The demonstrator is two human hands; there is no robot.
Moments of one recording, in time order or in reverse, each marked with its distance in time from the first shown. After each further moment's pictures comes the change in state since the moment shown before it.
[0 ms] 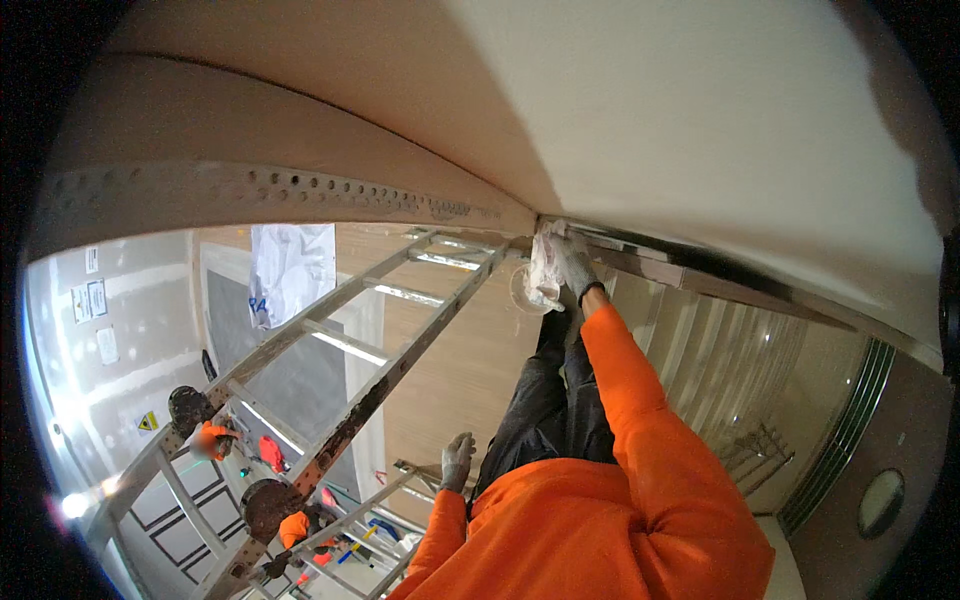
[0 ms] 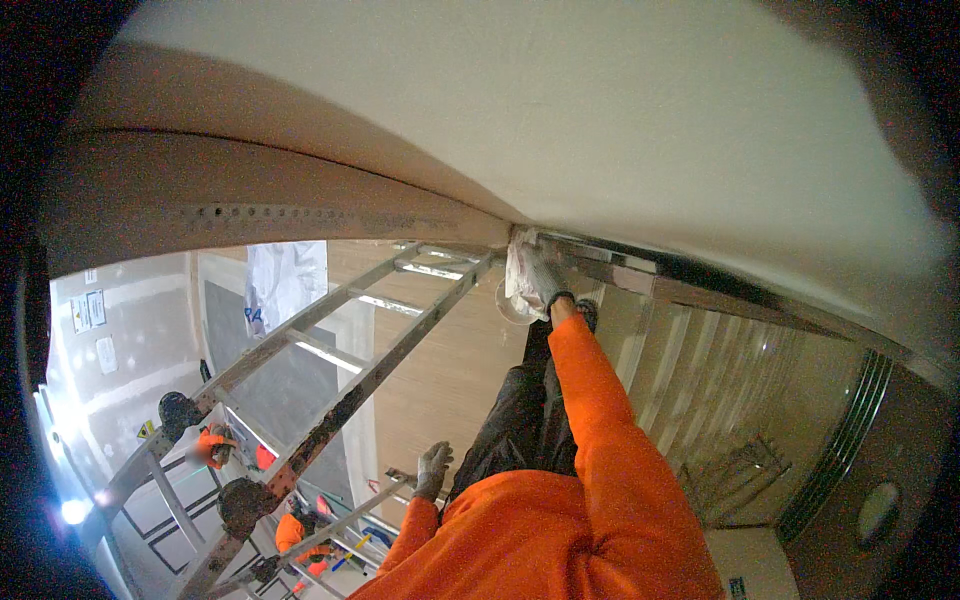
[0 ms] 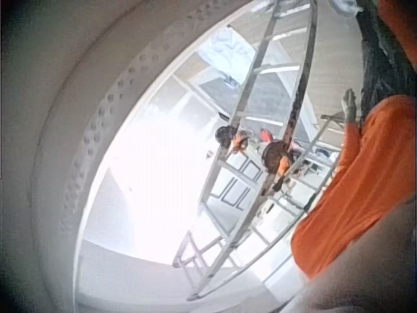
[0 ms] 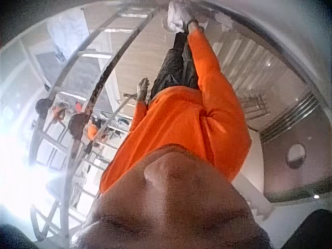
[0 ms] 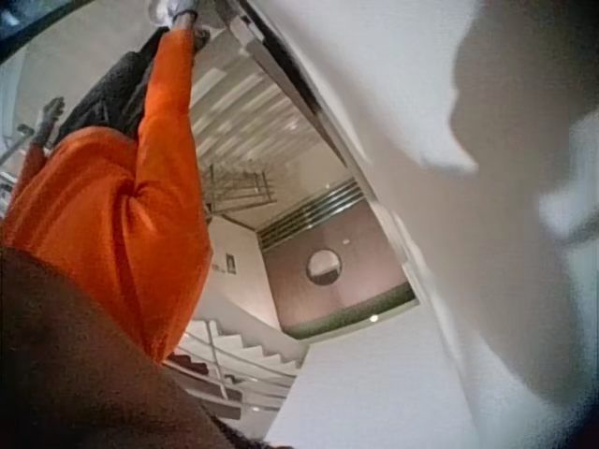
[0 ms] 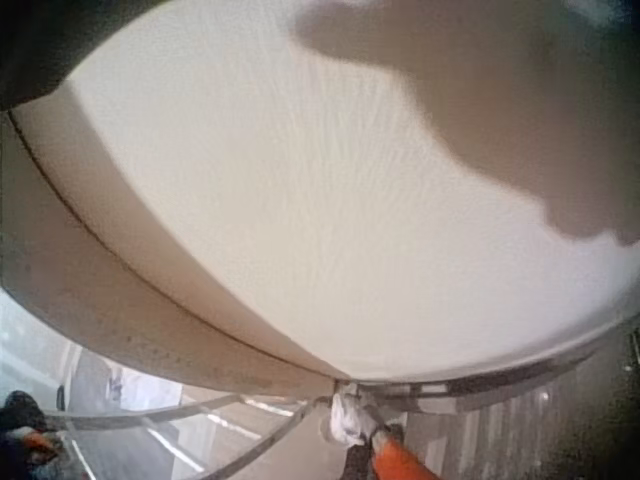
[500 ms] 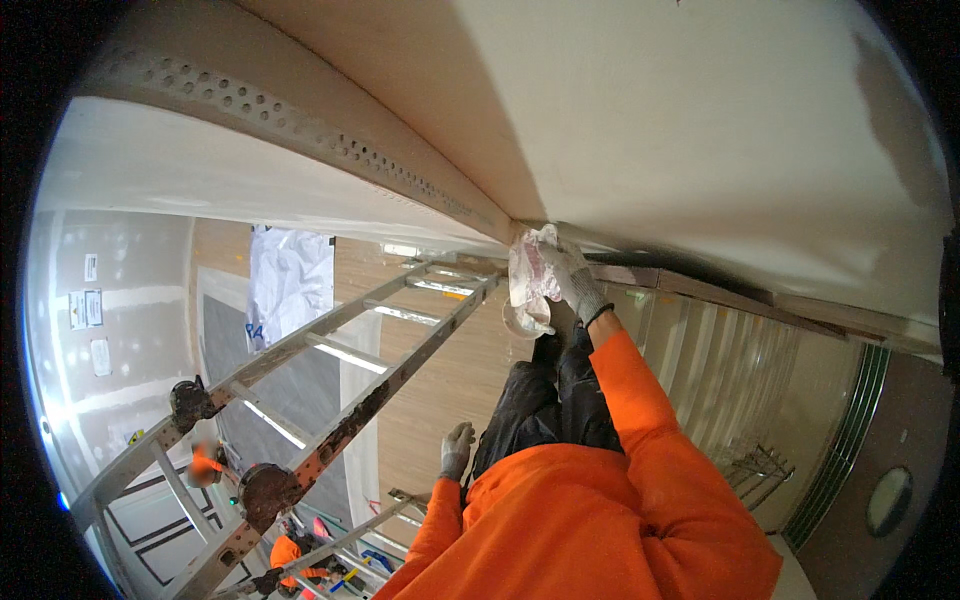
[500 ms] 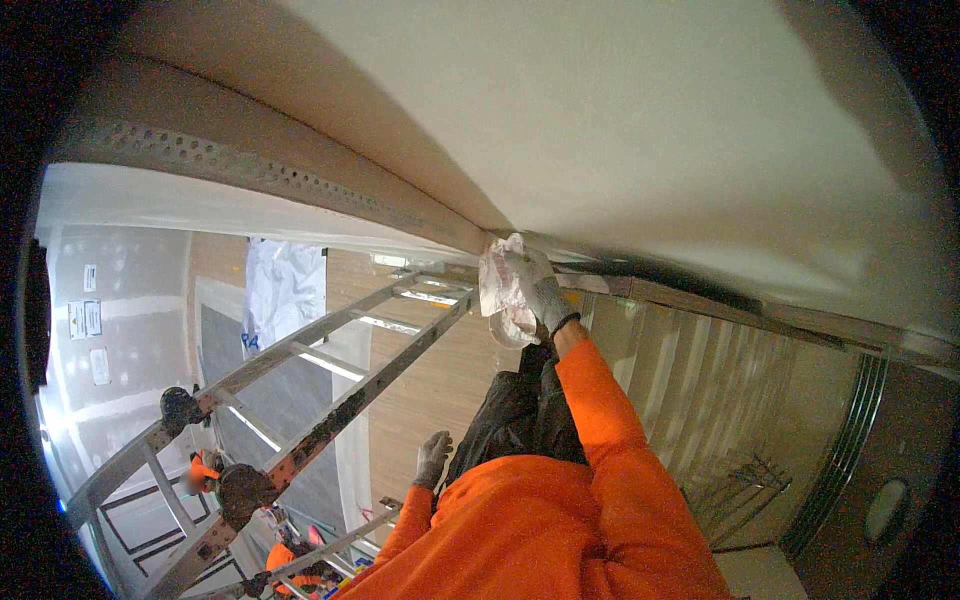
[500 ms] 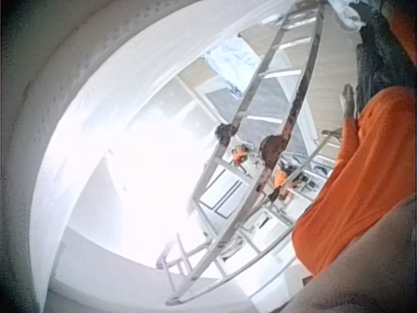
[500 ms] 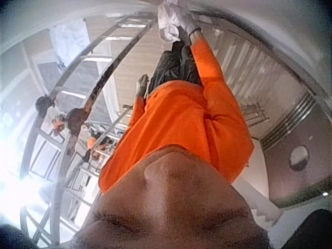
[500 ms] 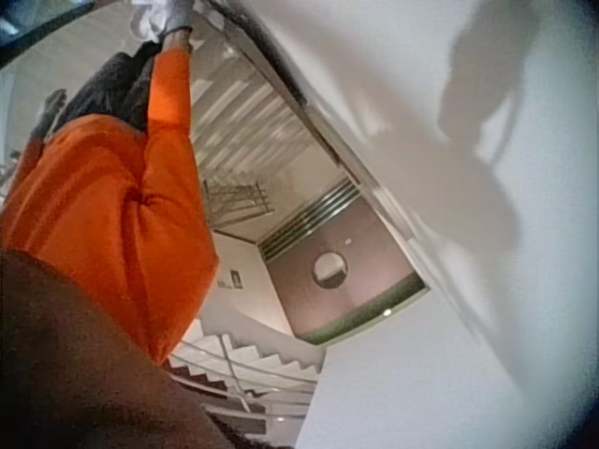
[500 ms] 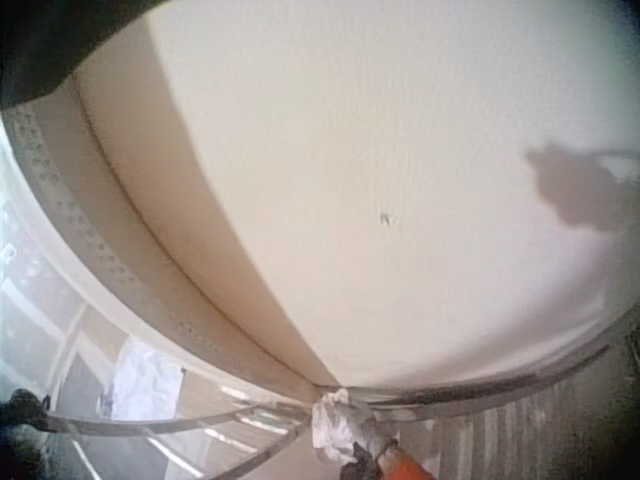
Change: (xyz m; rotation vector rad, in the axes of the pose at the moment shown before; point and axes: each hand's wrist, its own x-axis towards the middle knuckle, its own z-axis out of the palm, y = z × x) left_hand 0.026 -0.001 0.012 -0.017 -0.035 0.216; right_hand -0.139 -0.202 -0.041 0.340 -0.067 -0.096
